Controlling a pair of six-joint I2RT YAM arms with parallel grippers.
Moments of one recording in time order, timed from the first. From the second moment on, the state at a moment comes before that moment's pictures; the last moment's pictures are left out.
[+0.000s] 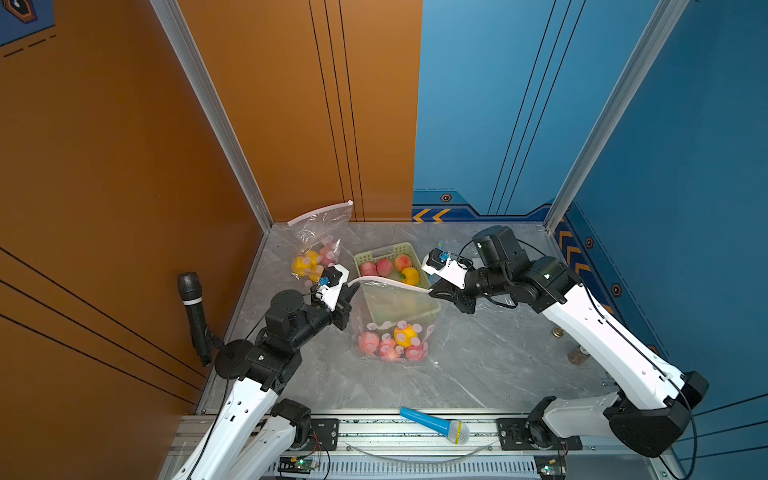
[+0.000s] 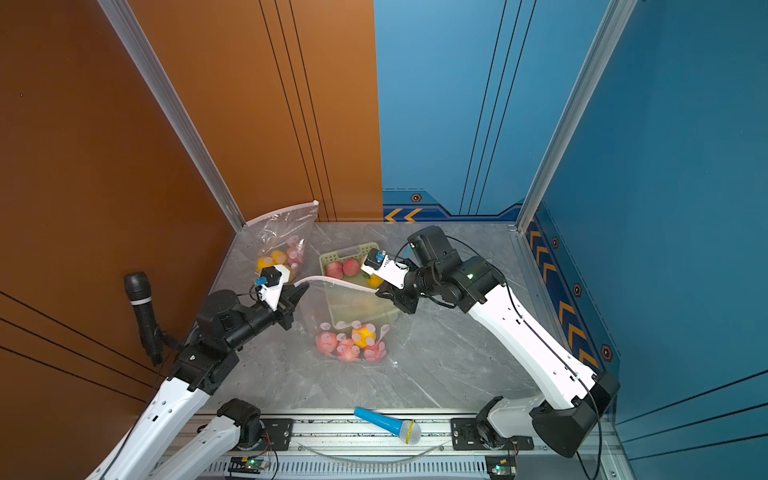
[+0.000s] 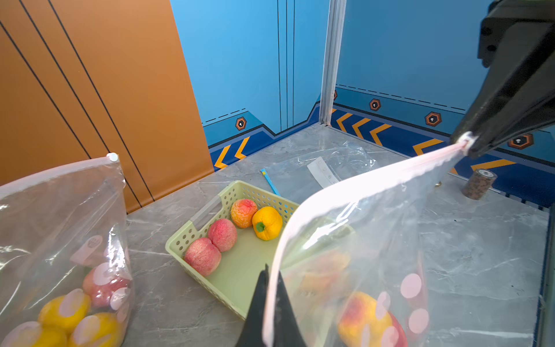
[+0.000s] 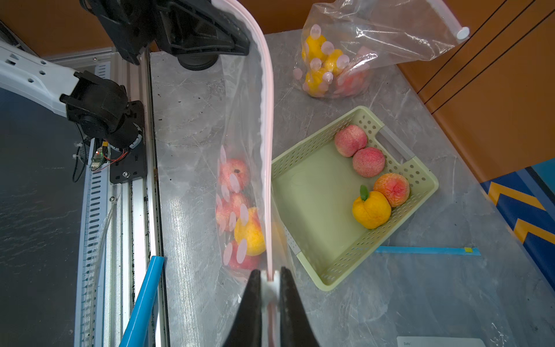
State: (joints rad) left arm -0.34 0.69 0.69 -0.17 0.29 0.09; right arm 0.66 1.34 1.54 -0.98 -0.43 -0.46
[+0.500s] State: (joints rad) left arm -0.30 0.69 0.69 -0.17 0.22 0.05; right arm 0.63 1.30 1.49 -0.94 -0.41 -0.43
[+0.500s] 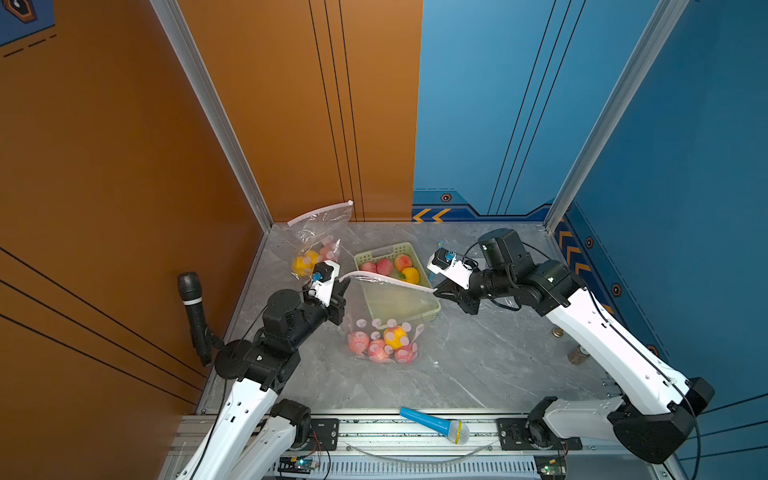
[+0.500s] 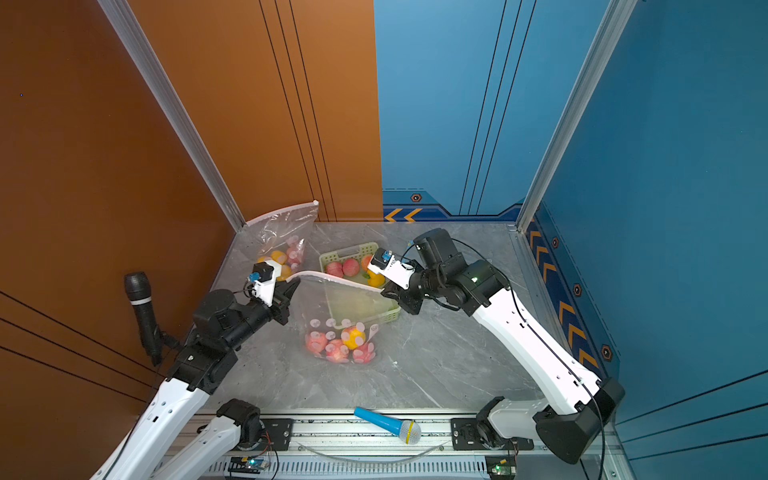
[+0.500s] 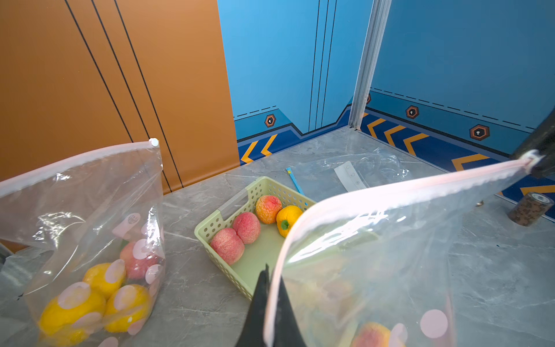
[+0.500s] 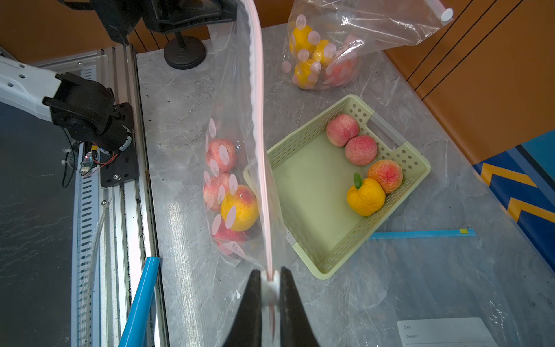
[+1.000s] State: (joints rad) left arm -0.29 0.69 0.69 -0.16 0.18 0.03; right arm 0.65 1.30 1.48 -0.87 -0.41 -0.38
